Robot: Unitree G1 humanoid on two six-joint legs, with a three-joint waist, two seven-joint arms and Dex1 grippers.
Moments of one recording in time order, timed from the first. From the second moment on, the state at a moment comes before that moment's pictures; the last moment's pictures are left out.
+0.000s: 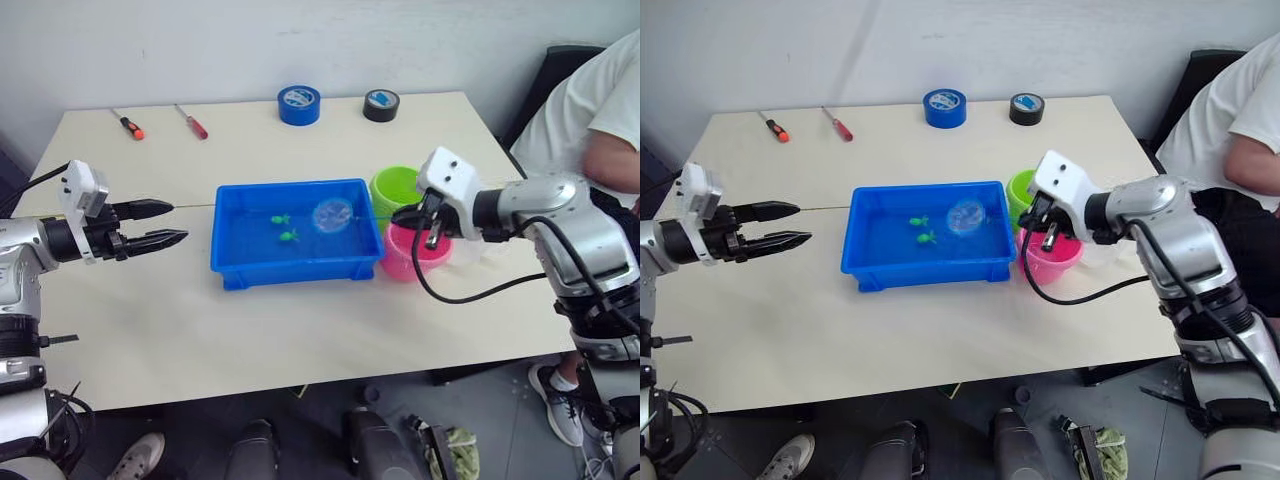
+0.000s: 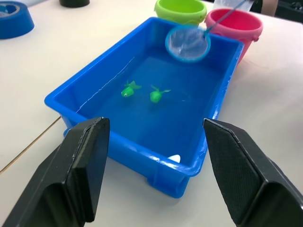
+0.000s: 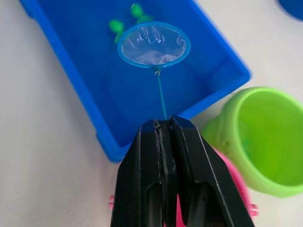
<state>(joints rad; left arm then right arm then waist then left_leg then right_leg) -0.59 0.91 0.26 0.42 -0.40 0.29 -1.25 -0.86 -0.77 0.26 -0.07 0.16 0.77 1.03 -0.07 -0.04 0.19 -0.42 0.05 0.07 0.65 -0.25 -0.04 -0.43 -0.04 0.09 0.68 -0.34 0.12</state>
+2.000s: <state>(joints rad) -0.58 0.89 0.25 0.31 -0.46 0.30 -1.20 -0.89 -0.59 0.26 -0.06 0.24 0.94 0.97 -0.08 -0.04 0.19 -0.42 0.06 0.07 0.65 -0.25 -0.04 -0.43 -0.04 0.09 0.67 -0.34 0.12</state>
